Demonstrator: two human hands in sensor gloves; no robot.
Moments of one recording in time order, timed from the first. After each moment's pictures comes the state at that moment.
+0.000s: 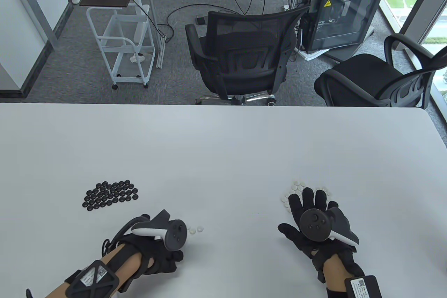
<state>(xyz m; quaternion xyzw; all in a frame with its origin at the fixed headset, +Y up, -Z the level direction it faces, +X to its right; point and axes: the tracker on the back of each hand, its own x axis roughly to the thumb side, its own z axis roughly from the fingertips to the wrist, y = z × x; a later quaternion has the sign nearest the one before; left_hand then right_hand) -0.209 -0.759 -0.262 -0.43 -0.27 -0.10 0.85 0.206 -0.747 -0.273 0.21 0.13 0.96 0.14</state>
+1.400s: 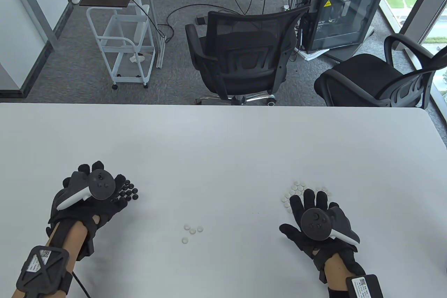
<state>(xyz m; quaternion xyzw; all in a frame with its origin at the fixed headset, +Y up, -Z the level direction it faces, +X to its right) -0.334 -0.676 -0.317 -0.22 -0.06 0.05 0.97 0.209 -0.752 -0.275 0.21 0.15 0.96 0.14</state>
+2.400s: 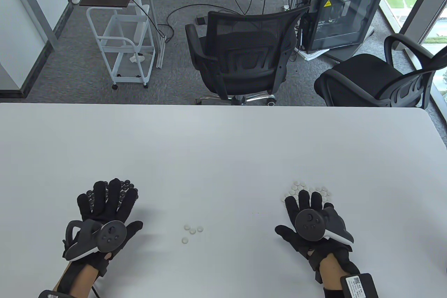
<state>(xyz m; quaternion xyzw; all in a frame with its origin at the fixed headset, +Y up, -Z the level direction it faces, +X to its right) -0.309 -0.738 -0.258 -0.01 -0.16 -0.02 0.99 0.197 -0.758 -0.276 0.21 0.15 0.96 0.13</state>
